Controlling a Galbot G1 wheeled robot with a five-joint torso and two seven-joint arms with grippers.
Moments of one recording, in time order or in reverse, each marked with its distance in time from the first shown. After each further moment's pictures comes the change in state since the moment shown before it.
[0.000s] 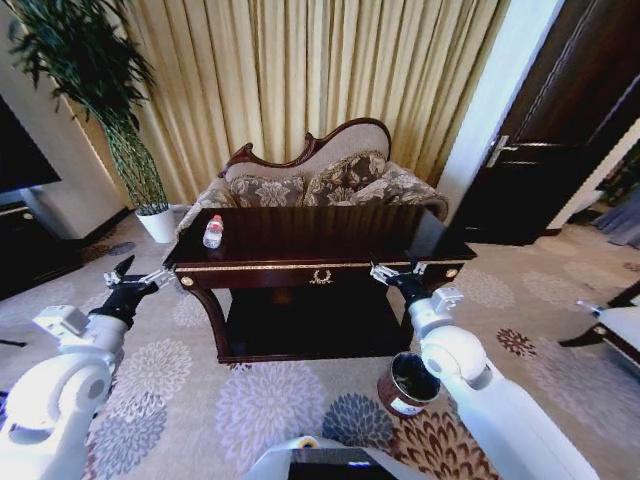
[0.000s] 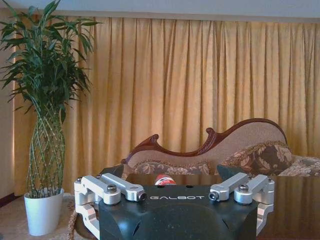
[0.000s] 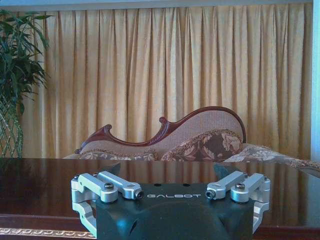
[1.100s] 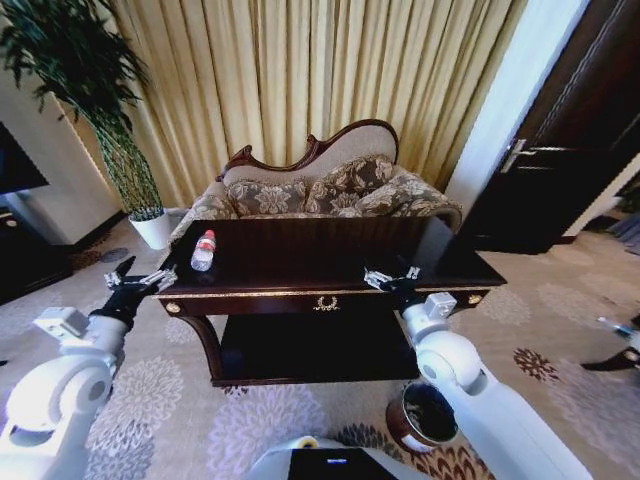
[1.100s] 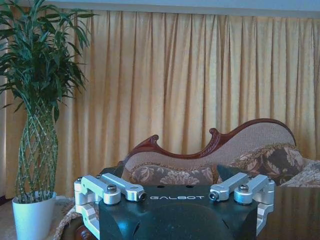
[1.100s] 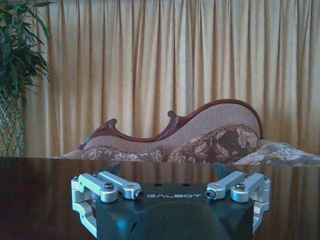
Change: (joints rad) left arm 0.003 -0.009 0.003 -0.006 0.001 -0.003 0.003; right arm -0.010 0.006 -0.039 0.006 -0.016 -0.001 -0.006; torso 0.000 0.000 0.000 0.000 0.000
